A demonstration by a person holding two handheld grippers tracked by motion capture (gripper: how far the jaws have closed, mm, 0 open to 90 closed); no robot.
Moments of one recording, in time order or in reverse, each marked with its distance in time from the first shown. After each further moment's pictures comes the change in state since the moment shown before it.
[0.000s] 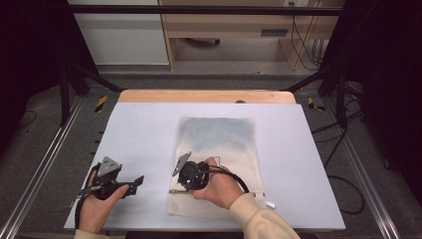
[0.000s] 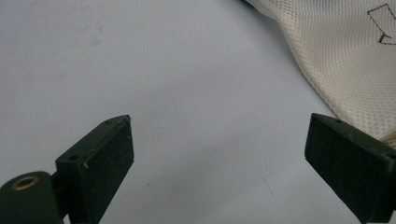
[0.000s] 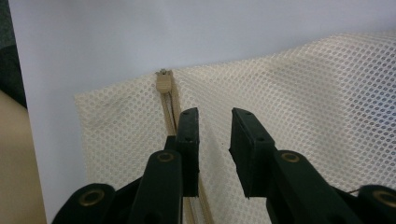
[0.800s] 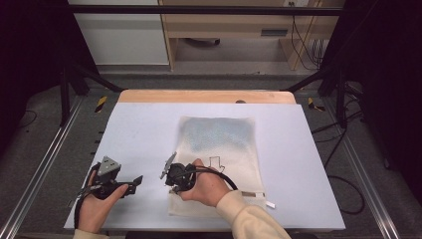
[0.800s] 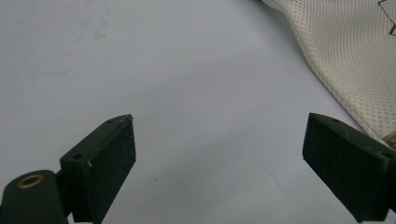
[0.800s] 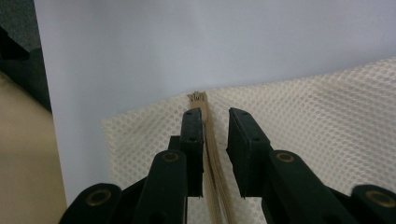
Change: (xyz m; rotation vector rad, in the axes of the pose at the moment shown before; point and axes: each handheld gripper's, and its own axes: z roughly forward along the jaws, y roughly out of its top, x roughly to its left) left arm 0.002 0.000 0.000 0.028 0.008 0.015; right arm 0.009 0.024 0.023 0.061 0.100 -0.006
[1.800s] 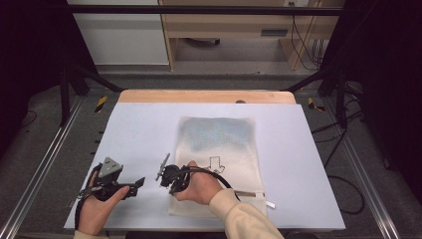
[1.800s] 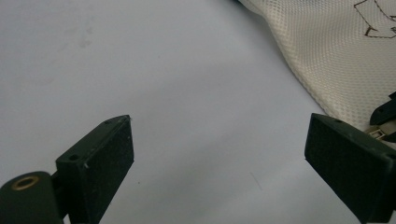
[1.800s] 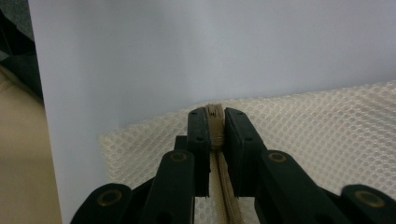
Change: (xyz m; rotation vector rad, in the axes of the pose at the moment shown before) left arm -0.009 0.002 -0.003 -0.014 -0.032 0.022; right arm -0.002 0.008 0.024 0.048 0.055 -0.007
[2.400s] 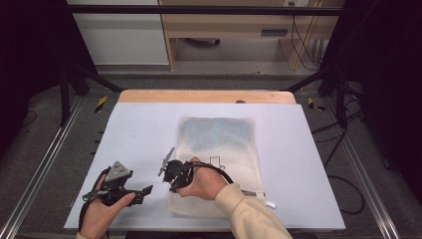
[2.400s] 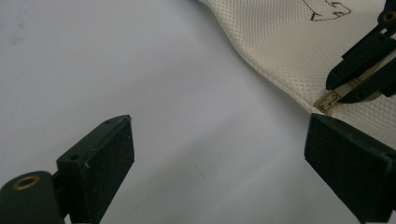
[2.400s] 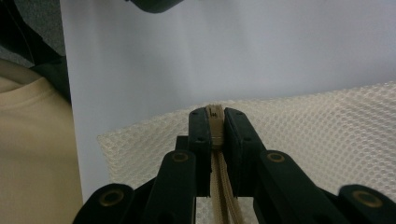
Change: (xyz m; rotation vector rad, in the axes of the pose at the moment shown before) left arm -0.022 0.001 0.001 0.039 -0.118 0.036; right arm -0.006 -0.001 -0.021 -0.037 0.047 0.007
